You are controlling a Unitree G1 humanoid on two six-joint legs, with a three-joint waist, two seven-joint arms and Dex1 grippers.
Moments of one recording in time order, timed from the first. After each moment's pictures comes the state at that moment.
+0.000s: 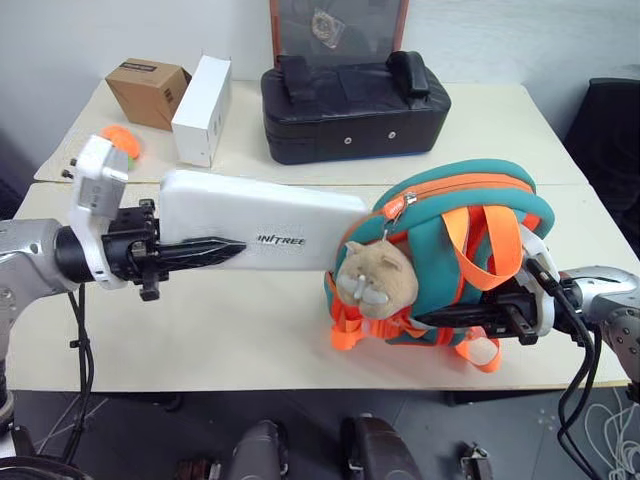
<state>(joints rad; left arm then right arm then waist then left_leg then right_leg) -0.44 0.99 0.38 -0.38 -1.06 0.95 -0.94 -0.32 -0.93 -0.11 -0.31 0.89 0.83 1.30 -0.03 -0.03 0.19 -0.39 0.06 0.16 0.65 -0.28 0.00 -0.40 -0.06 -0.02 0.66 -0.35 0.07</state>
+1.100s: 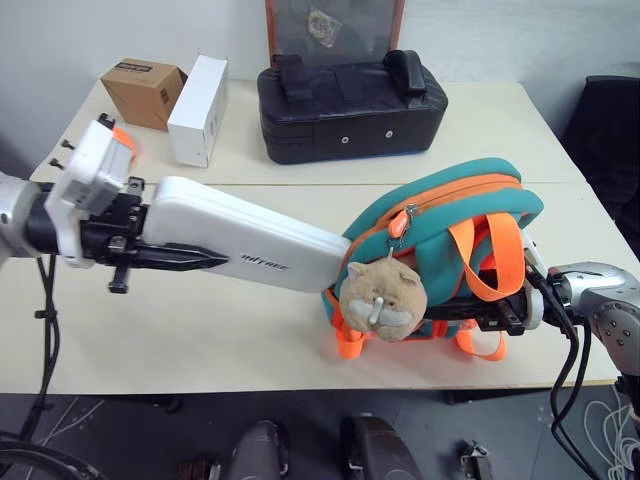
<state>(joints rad) -0.60 1.11 0.20 -0.26 -0.80 0.73 -1.24 -0.36 -0.91 -0.08 -0.27 0.85 0.83 1.30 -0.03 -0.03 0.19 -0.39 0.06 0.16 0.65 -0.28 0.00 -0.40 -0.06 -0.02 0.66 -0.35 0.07</state>
